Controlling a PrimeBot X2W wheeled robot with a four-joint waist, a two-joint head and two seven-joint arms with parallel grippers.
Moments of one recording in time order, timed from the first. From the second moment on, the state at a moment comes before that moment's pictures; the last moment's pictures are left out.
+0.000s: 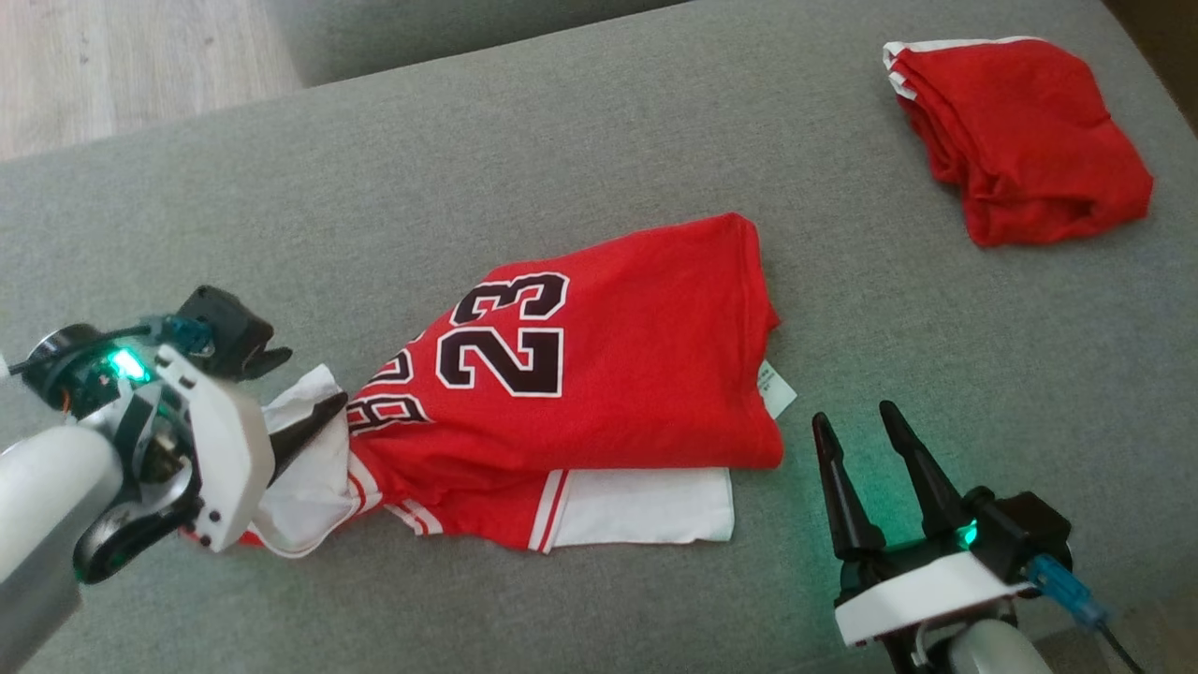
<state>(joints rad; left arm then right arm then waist) -0.71 0.88 -1.06 0.12 -0.84 -0.13 0.48 0.01 -0.05 0.21 0.24 0.23 0.13 -0.26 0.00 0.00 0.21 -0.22</state>
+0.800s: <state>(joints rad) -0.84 0.90 -1.03 0.13 -0.65 -0.09 0.03 0.02 -0.06 0.24 0.27 0.17 0.13 -0.26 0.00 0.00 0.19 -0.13</state>
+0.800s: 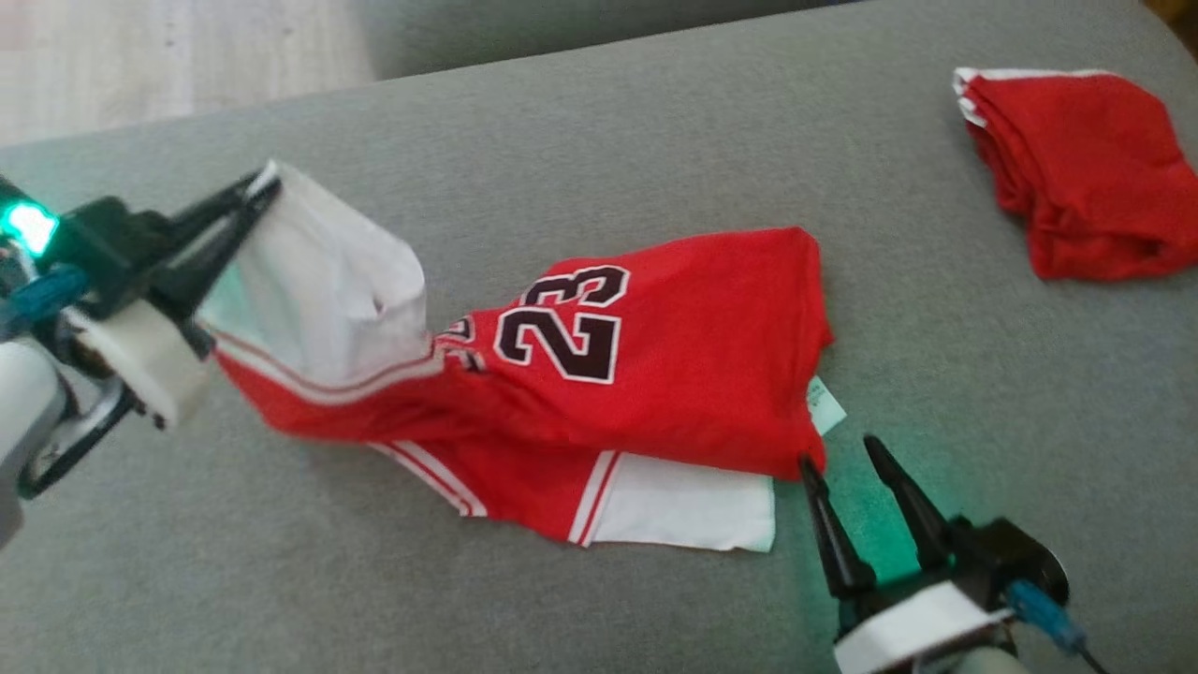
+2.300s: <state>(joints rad) -0.84 0.87 -1.00 0.21 -0.56 0.01 -0.23 0.00 -0.11 0.36 0.36 0.17 0.13 -0.26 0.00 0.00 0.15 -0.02</state>
